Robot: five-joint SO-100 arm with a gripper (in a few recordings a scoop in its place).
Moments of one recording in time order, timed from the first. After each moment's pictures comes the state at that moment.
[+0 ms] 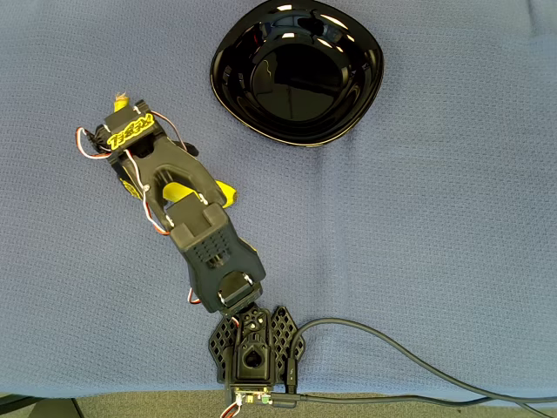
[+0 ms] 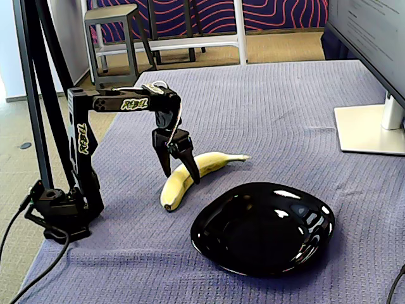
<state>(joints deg) -39.9 79.5 95.1 76.6 66.3</state>
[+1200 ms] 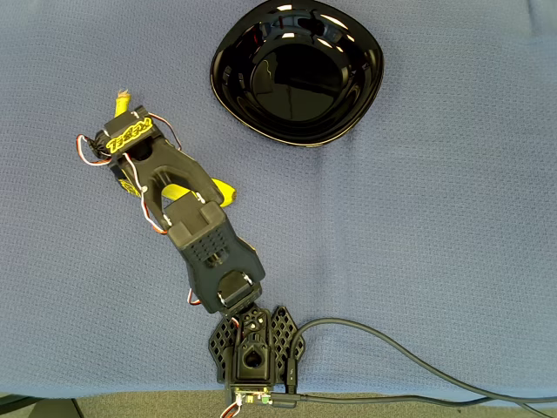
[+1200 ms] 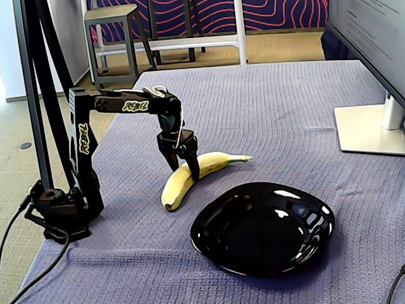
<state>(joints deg) -41.0 78.2 97.0 64.9 59.4</state>
